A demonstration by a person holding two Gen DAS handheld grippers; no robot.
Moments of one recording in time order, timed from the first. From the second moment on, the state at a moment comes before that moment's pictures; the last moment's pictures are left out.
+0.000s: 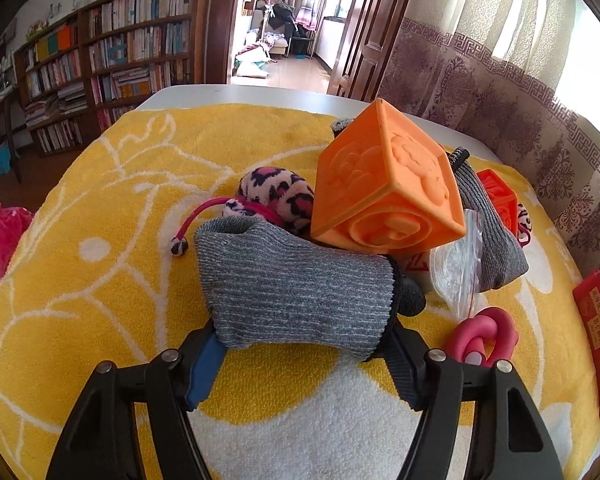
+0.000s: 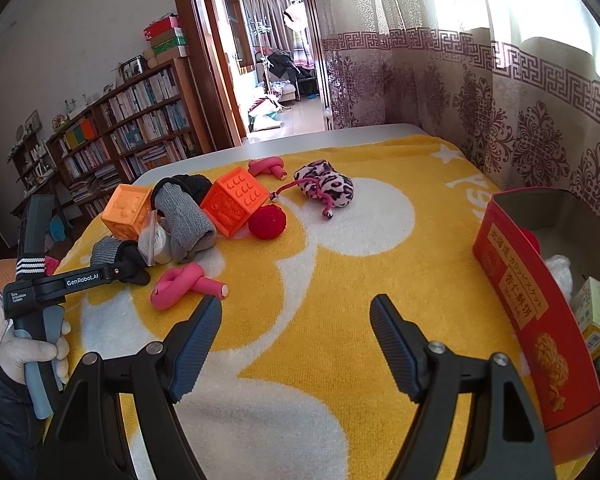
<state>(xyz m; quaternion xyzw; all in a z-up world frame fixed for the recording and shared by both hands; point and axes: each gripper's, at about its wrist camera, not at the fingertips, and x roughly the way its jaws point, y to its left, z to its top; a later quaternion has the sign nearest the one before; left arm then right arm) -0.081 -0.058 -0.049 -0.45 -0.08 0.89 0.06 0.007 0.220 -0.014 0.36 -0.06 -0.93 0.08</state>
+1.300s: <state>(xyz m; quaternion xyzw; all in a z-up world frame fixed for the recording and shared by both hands) -0.041 -0.062 -0.007 -0.35 -0.13 0.92 0.10 -0.062 0.112 -0.059 0.45 0.02 -0.88 0.16</state>
